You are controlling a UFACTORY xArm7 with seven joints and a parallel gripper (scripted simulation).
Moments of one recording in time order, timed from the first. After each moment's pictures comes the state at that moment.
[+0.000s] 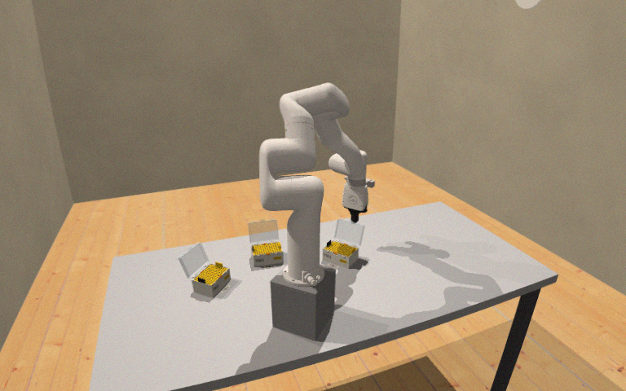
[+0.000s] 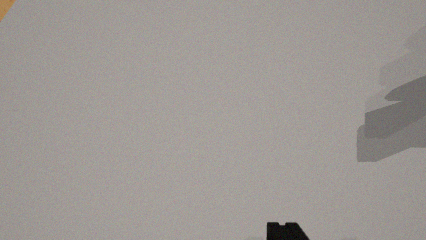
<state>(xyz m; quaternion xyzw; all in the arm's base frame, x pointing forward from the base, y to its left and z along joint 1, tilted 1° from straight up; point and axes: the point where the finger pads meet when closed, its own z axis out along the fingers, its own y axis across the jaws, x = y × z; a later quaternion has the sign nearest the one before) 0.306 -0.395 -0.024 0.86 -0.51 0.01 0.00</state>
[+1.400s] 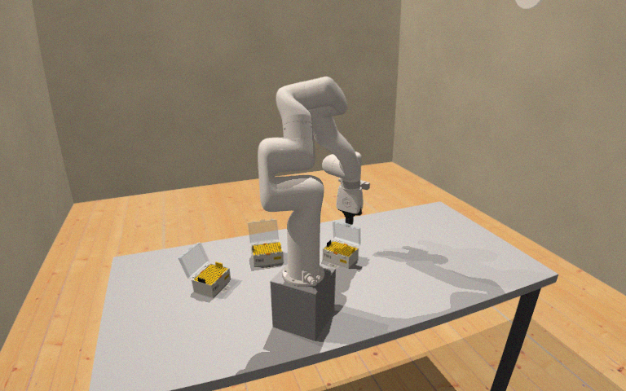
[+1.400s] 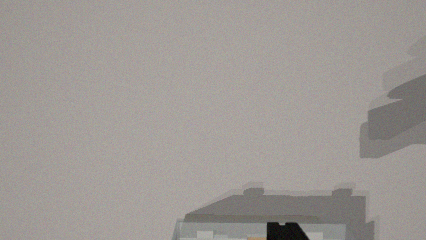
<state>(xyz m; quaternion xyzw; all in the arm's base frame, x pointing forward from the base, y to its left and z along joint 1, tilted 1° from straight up) 0.283 -0.352 -0.018 0.86 -0.51 0.01 0.00</state>
